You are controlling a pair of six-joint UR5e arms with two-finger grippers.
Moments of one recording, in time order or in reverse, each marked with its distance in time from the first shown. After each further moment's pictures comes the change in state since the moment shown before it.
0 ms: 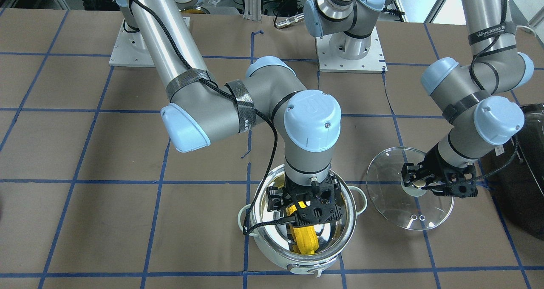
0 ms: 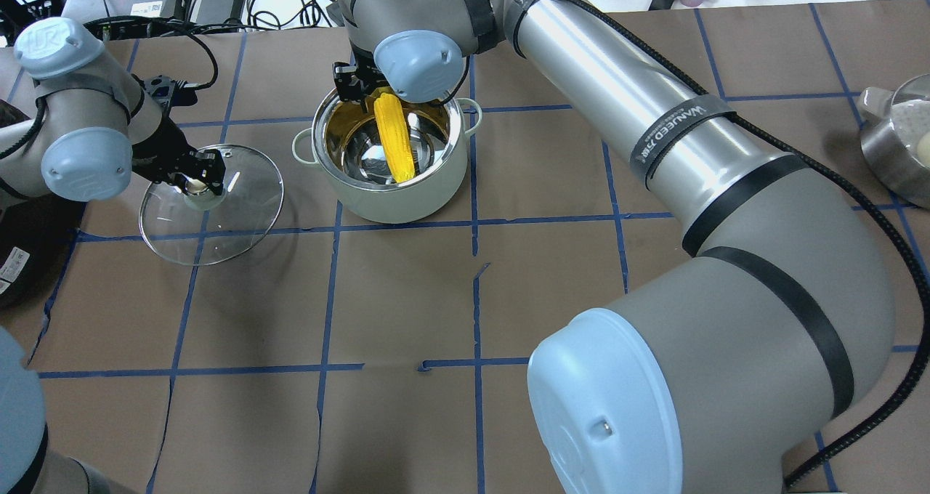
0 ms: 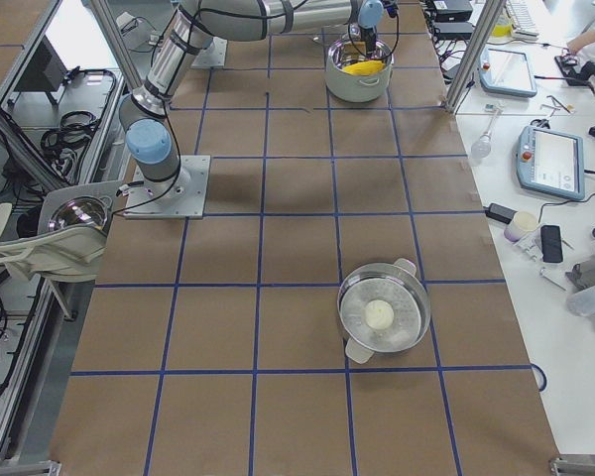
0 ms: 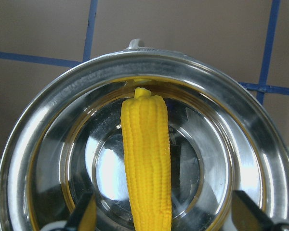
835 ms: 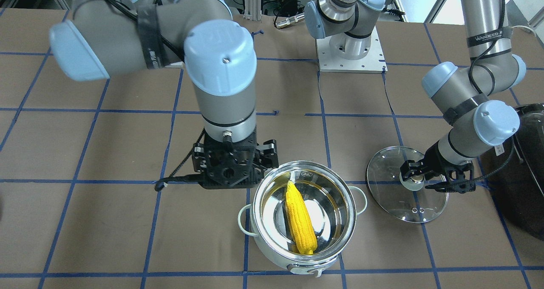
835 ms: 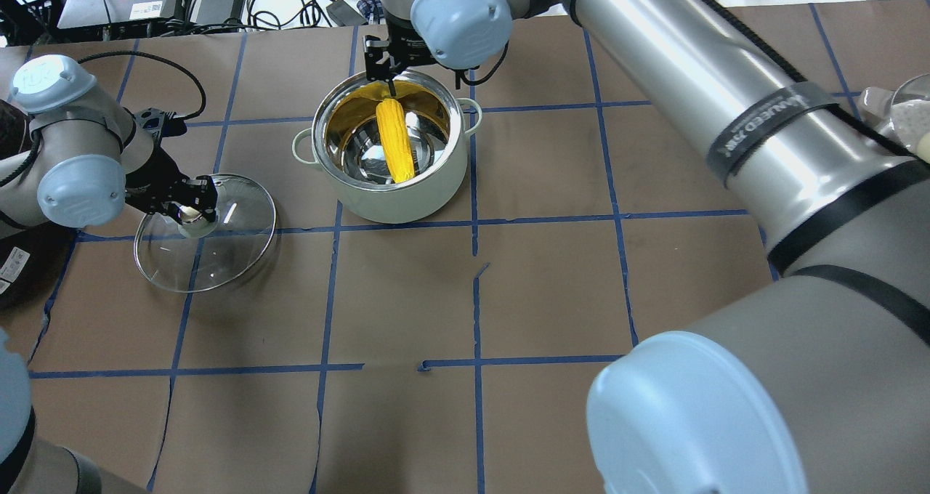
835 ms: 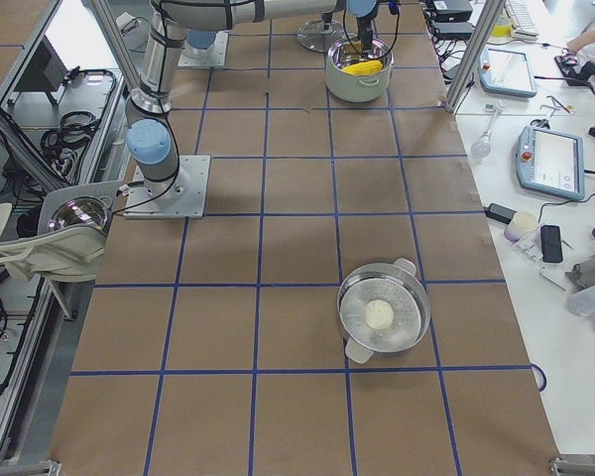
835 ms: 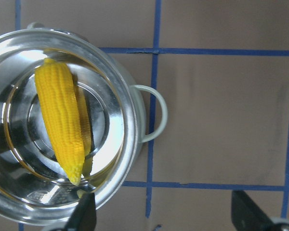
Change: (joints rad) left arm 0.040 -0.009 -0.052 0.028 0.005 -0.022; right arm -0.173 -0.318 0.236 0.179 0.008 -0.026
